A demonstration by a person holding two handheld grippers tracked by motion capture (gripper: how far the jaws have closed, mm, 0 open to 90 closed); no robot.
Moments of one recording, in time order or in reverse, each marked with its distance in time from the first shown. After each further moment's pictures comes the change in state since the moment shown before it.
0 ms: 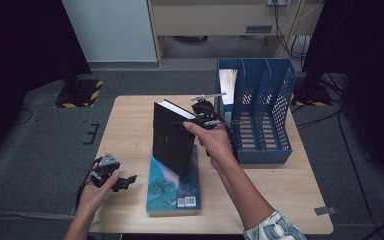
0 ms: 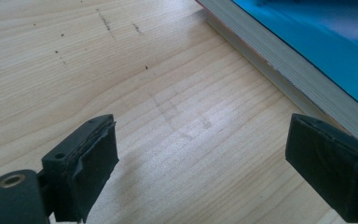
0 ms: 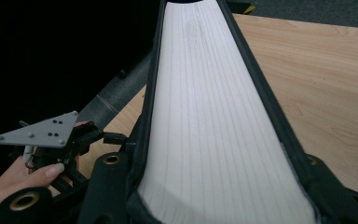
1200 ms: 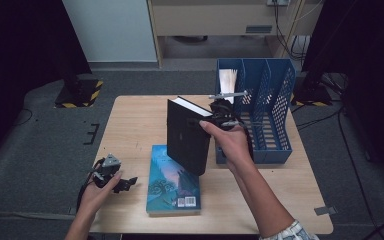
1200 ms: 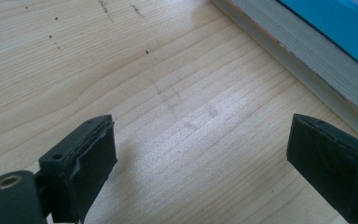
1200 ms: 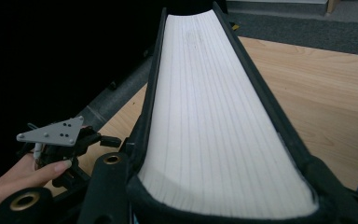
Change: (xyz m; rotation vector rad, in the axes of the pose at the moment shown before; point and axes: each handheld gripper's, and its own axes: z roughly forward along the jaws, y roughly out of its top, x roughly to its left) left arm -0.001 -0.004 0.008 0.056 0.016 0.014; right arm -0.006 -0.005 -0.053 -0.067 -0.045 -0.024
